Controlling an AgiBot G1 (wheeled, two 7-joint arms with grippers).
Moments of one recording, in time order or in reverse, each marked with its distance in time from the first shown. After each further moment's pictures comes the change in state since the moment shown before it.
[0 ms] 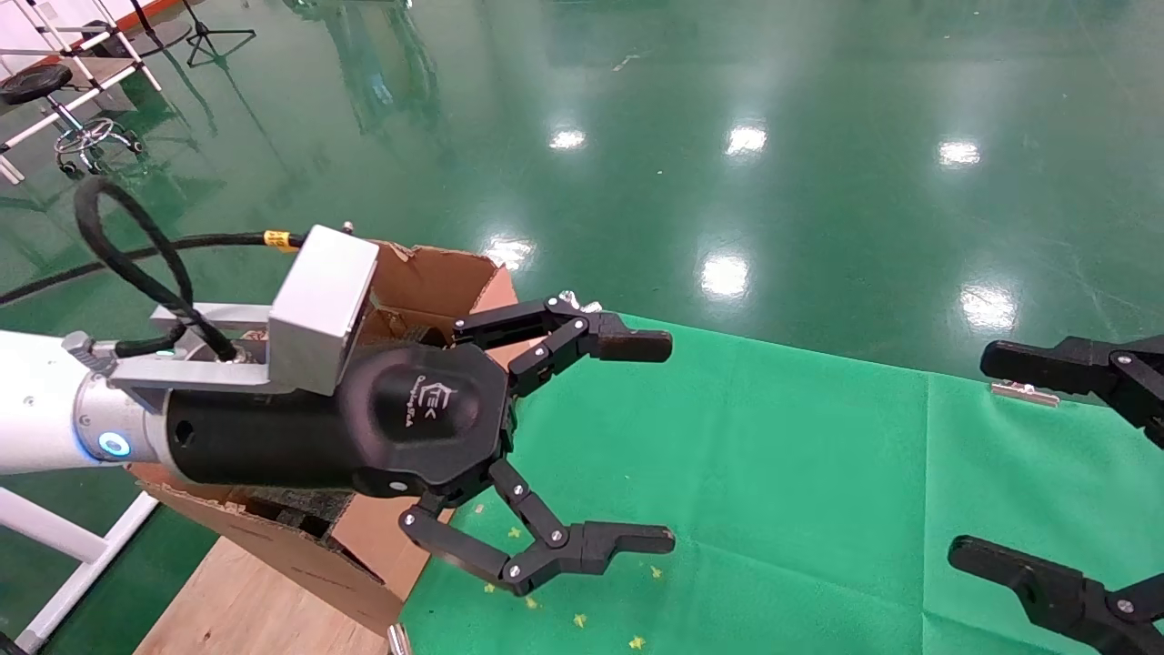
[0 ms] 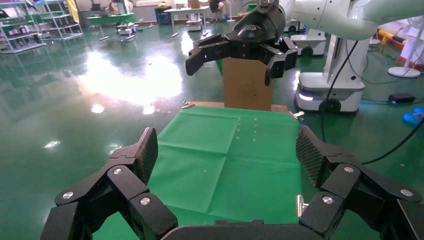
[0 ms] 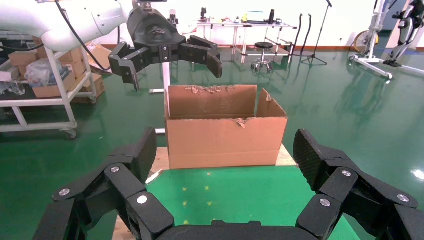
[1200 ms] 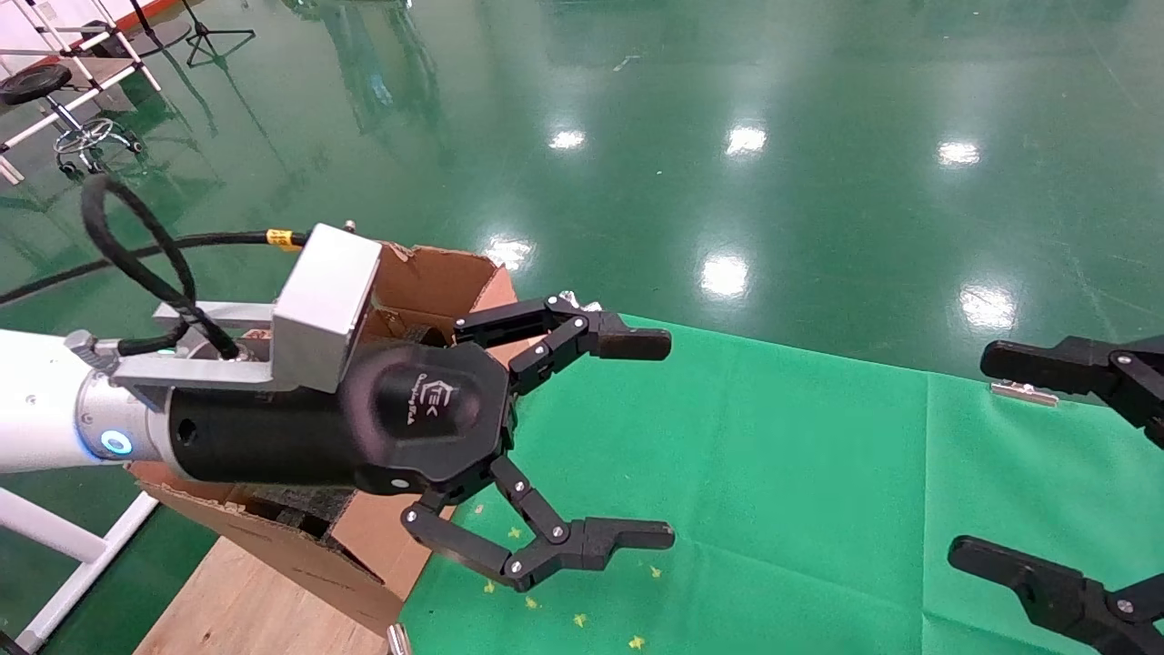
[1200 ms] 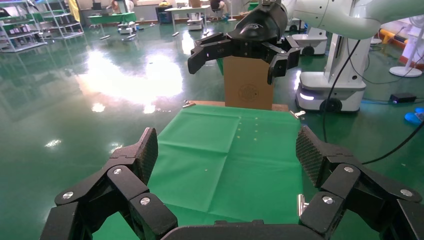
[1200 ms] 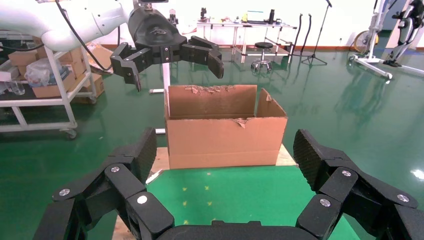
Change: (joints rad) left arm -0.003 0.001 0.002 0.004 0.005 -0.002 -0.001; right arm 0.000 0.000 0.000 0.000 0.000 0.000 0.000
